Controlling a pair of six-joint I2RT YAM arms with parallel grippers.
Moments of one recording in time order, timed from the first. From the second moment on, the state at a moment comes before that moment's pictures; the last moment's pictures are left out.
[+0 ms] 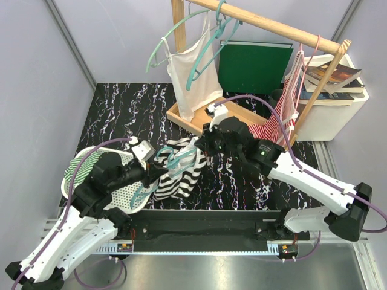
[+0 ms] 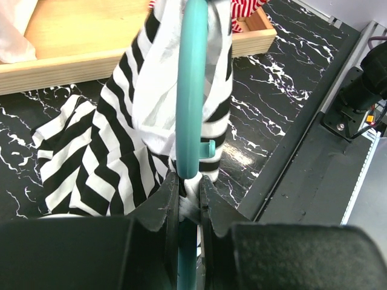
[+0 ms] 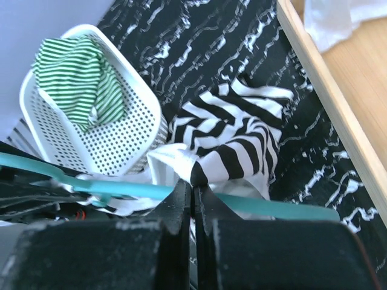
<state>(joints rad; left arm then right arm) -0.61 0.52 0.73 -0.52 0.37 -0.05 0.95 1.25 1.23 -0.39 0.12 0.42</state>
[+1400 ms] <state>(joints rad) -0.59 0.48 0.71 -0.48 0.77 -0.03 1.08 1.13 1.36 -0.71 -0.18 -0.06</state>
